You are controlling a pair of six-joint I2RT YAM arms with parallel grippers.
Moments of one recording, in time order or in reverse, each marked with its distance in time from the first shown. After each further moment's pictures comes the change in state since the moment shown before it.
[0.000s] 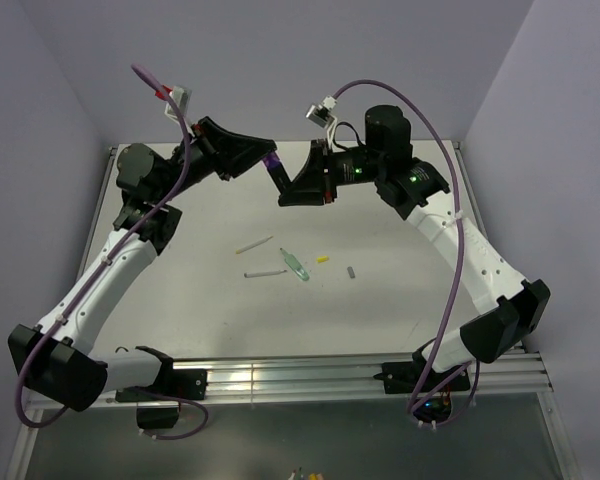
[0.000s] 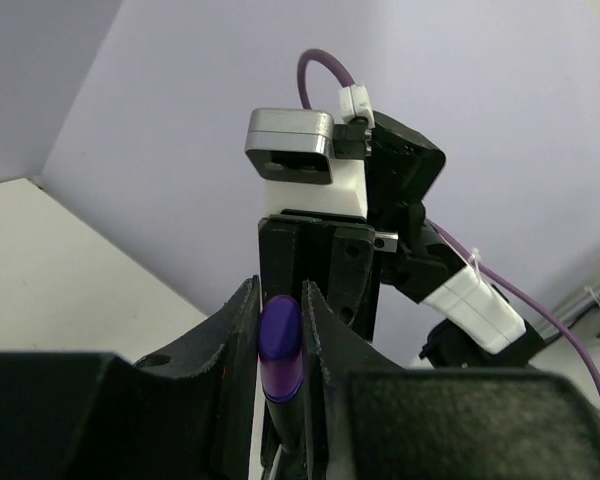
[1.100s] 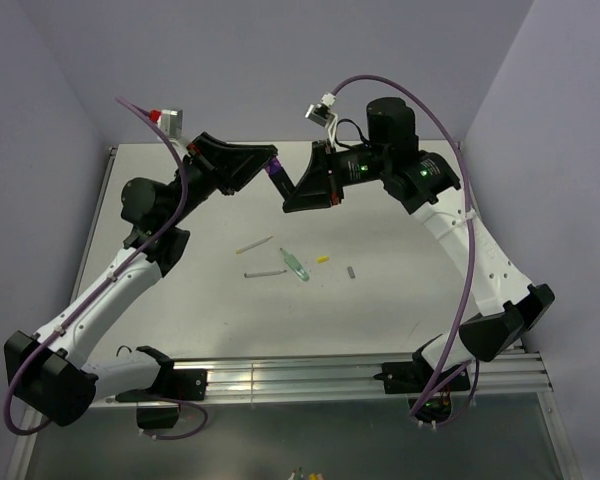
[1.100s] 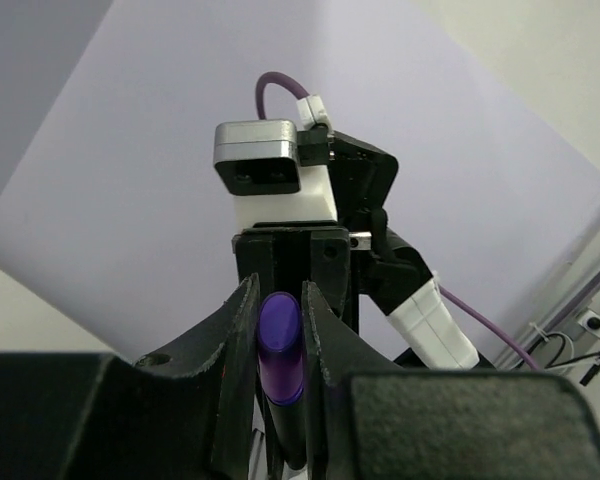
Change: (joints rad) left arm -0.107 -0.082 -0.181 0.253 -0.195 -0.092; right arm 0.013 0.012 0.142 -0.211 -0.058 -0.001
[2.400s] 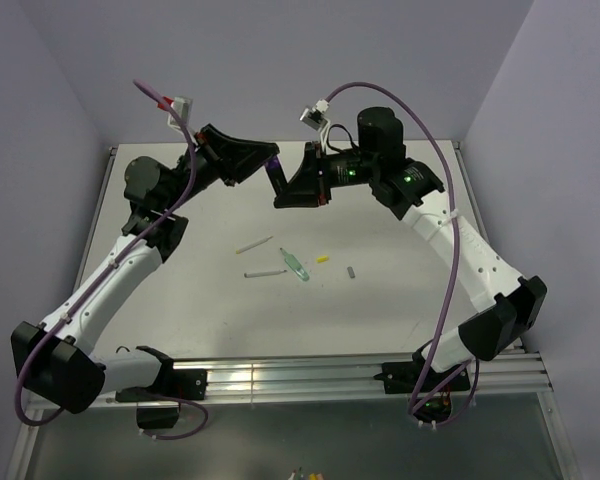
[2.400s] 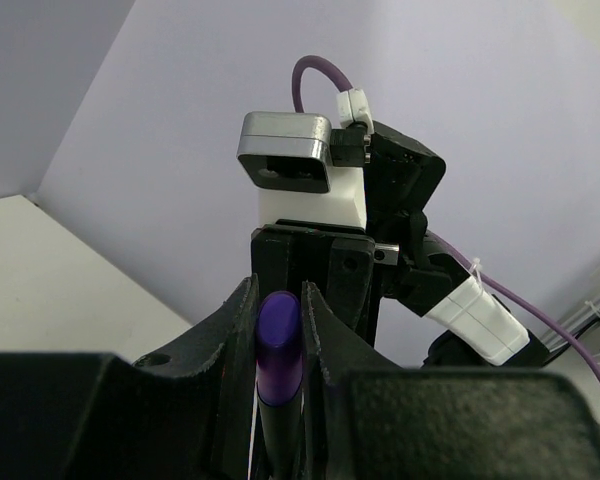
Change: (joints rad) left arm 0.066 0.061 0.080 -0.136 0.094 0.074; right arm 0.018 0.007 -0.118 0.156 0.115 -0.040
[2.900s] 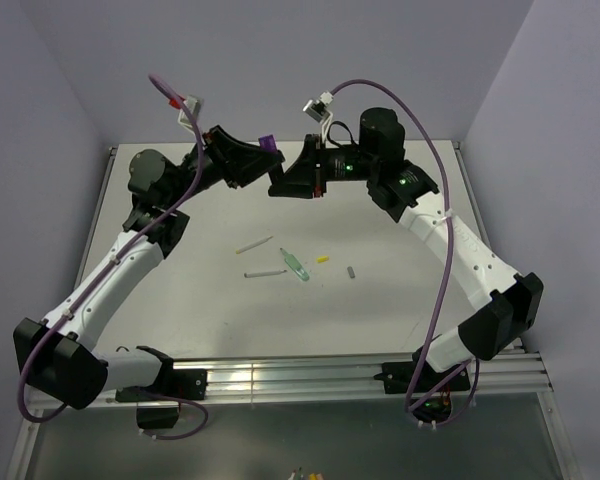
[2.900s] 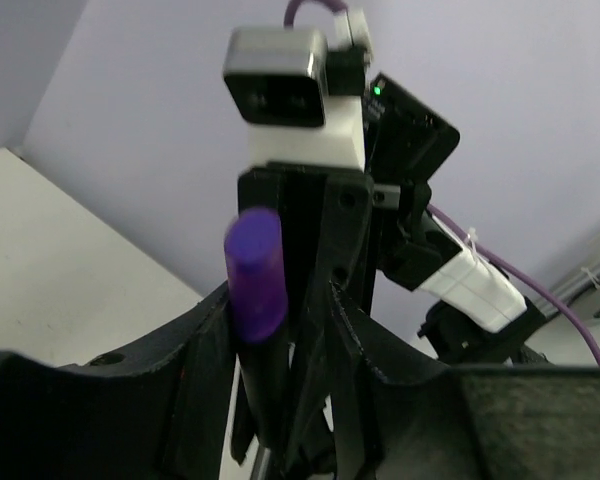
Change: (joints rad) left arm 0.021 0.024 0.041 -0.077 0.058 0.025; right arm -0.001 0.000 -0.072 0.220 0.021 0.166
